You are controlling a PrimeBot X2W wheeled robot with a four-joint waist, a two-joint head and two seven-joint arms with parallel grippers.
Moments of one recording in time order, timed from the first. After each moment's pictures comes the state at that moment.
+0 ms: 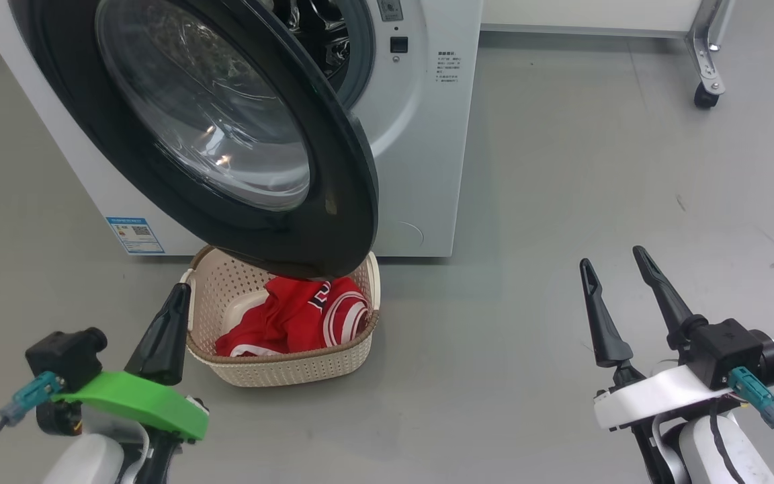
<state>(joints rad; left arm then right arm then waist) -0.22 0.29 -0.42 0.26 -0.88 -0.10 -0.21 -0.06 -0.11 0.19 0.08 0.24 0.05 -0.25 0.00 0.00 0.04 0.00</state>
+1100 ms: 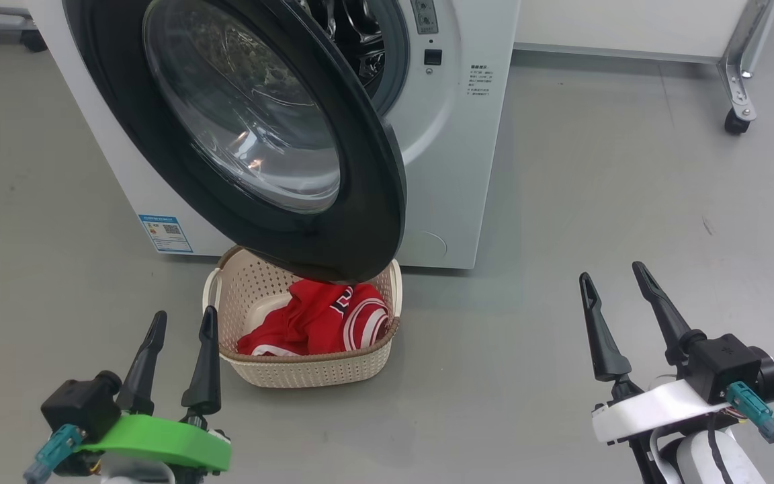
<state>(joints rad) -0.05 0.16 -0.30 0.12 -0.69 -0.01 -0.26 -0.01 -0.10 0.19 0.06 0.24 0.04 -0.25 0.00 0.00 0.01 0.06</state>
